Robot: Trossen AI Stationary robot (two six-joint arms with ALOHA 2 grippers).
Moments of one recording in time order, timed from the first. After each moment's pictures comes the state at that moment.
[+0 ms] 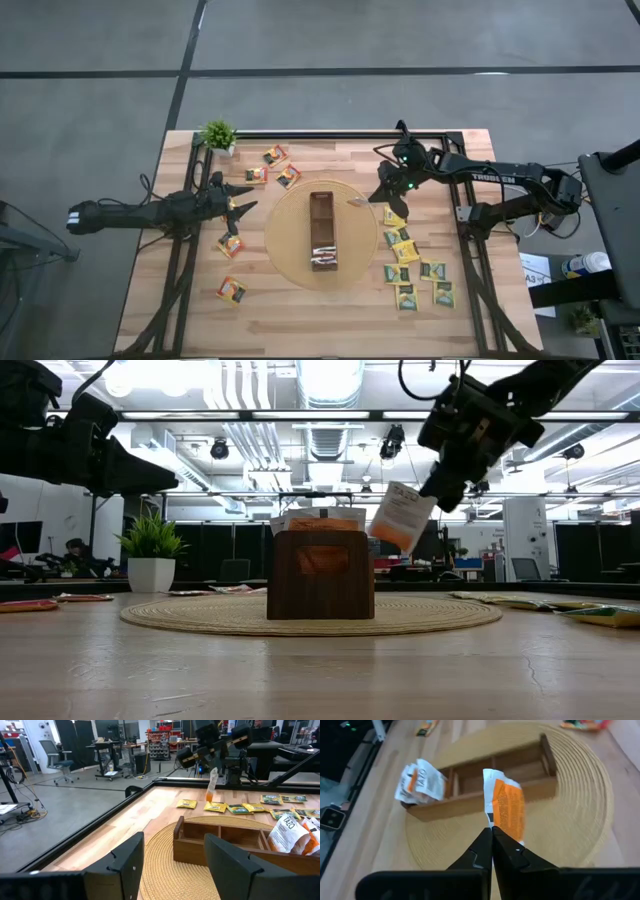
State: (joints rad) left arm 0.03 0.19 0.01 0.07 -0.33 0.03; right arm -0.45 1.26 0.73 -0.25 -0.61 -0.05
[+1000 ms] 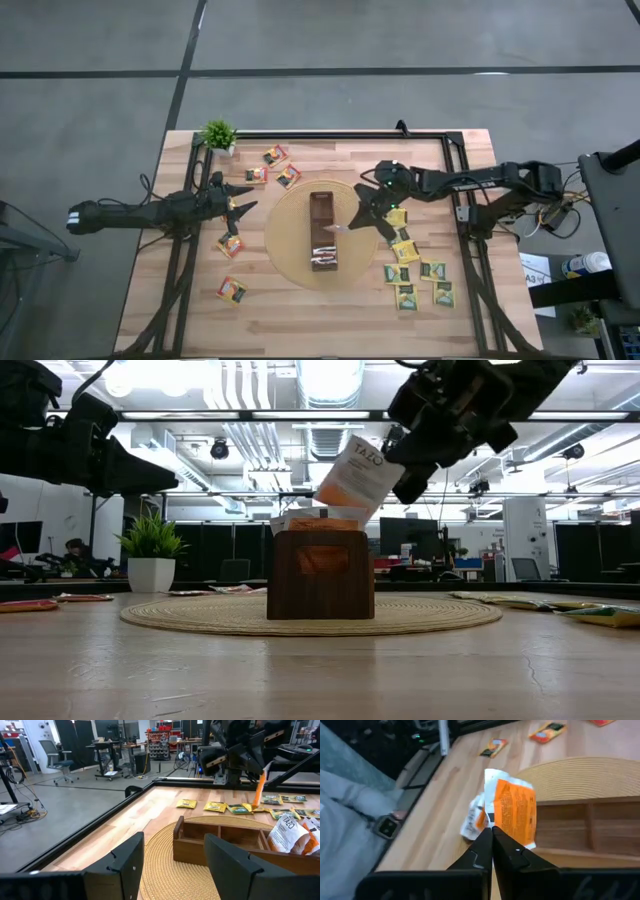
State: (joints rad) left arm 0.03 0.19 0.01 0.07 -0.33 0.03; right arm -0.19 1.44 0.75 0.12 -0.68 0.11
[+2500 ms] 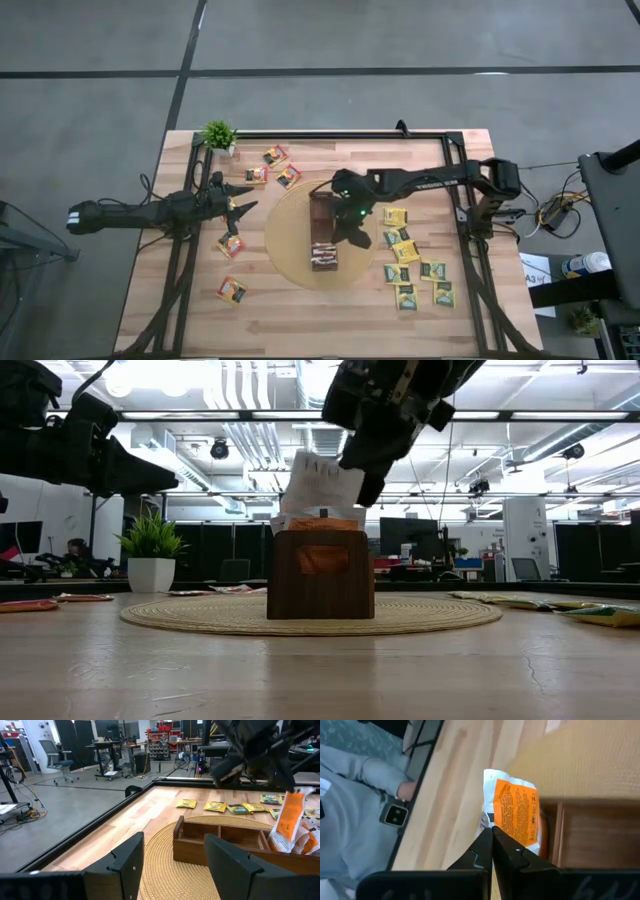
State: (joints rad) left arm 0.03 0.19 0.01 0.07 -0.33 0.03; right arm -0.10 1.77 1.23 -0.35 -0.69 0.07
